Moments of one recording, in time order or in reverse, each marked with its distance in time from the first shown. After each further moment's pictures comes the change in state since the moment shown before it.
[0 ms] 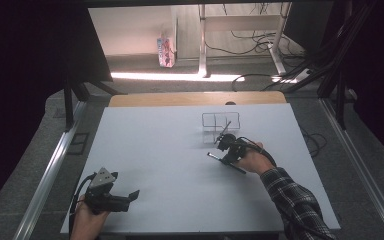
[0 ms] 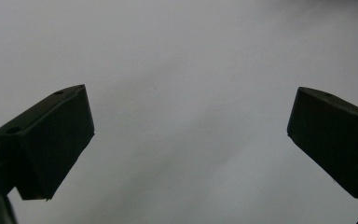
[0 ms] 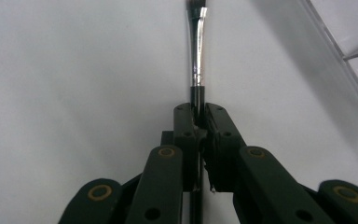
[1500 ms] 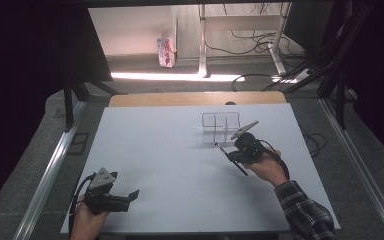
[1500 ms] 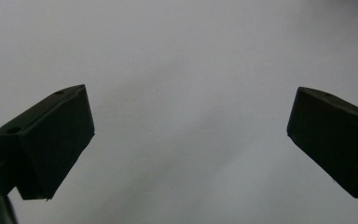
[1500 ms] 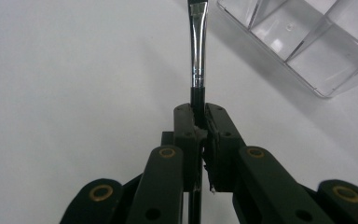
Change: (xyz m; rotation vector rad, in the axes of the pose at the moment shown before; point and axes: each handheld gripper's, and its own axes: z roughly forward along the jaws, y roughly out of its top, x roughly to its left) left arm -0.001 0.000 -0.001 -0.006 0.013 0.006; right arm 0.005 -0.043 -0.043 -0.304 0.012 0.135
